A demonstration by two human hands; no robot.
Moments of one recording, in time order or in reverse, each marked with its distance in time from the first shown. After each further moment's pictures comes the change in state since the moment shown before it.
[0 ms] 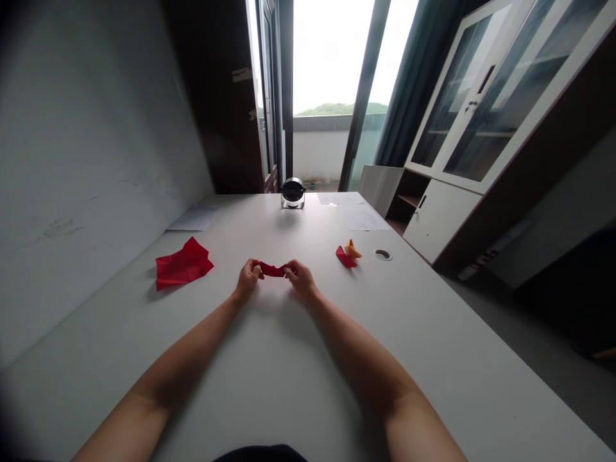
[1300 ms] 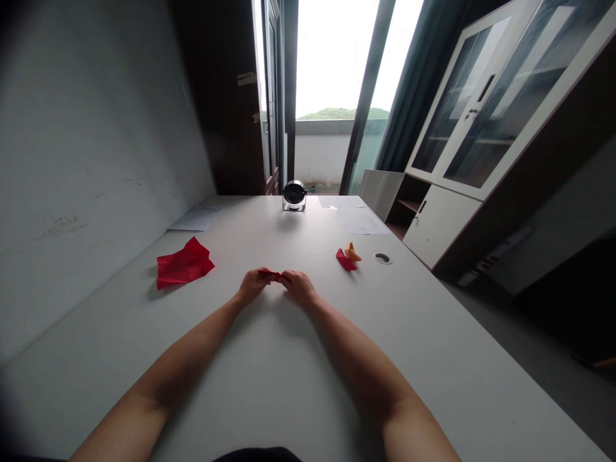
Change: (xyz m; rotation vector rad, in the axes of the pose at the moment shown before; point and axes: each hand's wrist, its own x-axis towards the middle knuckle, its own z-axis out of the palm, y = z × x) left_hand -0.014 0.018 0.004 0.316 -0.259 0.073; right_hand -0.010 -0.005 -0.003 -0.529 -0.196 -0.227
